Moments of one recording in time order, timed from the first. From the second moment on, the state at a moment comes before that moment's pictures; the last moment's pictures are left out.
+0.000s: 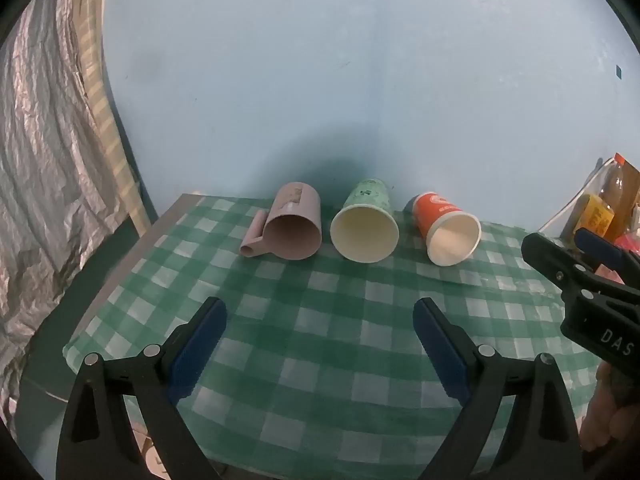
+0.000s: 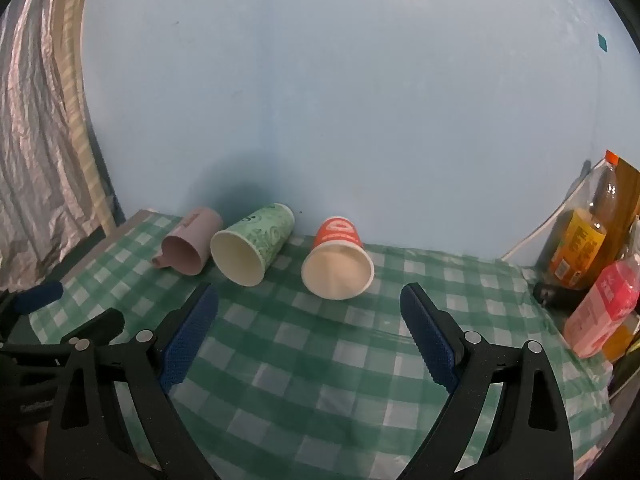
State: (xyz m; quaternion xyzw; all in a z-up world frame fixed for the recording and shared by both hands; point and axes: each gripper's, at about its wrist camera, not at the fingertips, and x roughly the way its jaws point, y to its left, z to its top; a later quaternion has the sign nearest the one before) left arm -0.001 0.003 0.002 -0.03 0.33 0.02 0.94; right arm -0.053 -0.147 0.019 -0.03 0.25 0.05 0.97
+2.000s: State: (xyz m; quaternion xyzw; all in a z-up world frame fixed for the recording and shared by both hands) left arm 0.001 -0.009 0.001 -0.02 0.32 0.01 0.95; right arm -0.051 -0.144 0.017 -0.03 0.25 0.05 0.97
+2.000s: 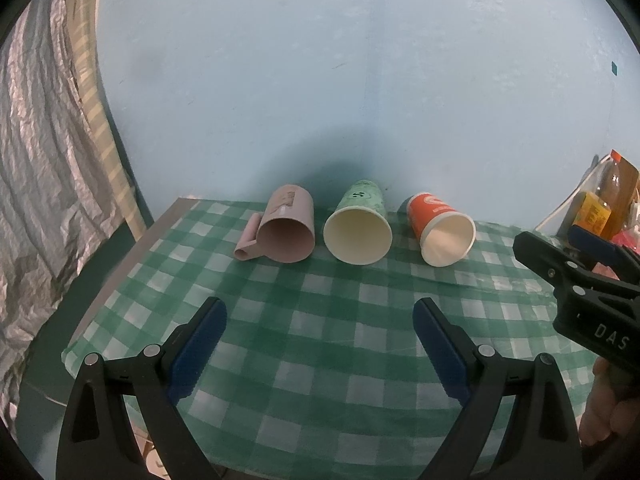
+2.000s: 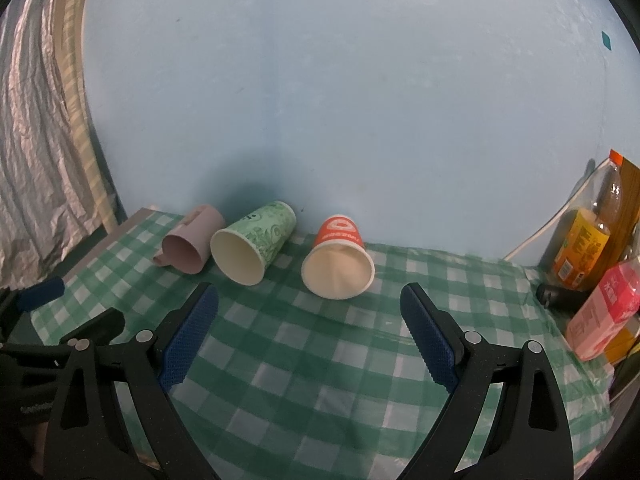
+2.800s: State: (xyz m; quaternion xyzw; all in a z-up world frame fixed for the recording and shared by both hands) left arm 0.026 -0.011 0.004 -0.02 0.35 -0.01 0.94; right arm -0.036 -0.153 0.015 -0.04 0.26 0.06 0.96
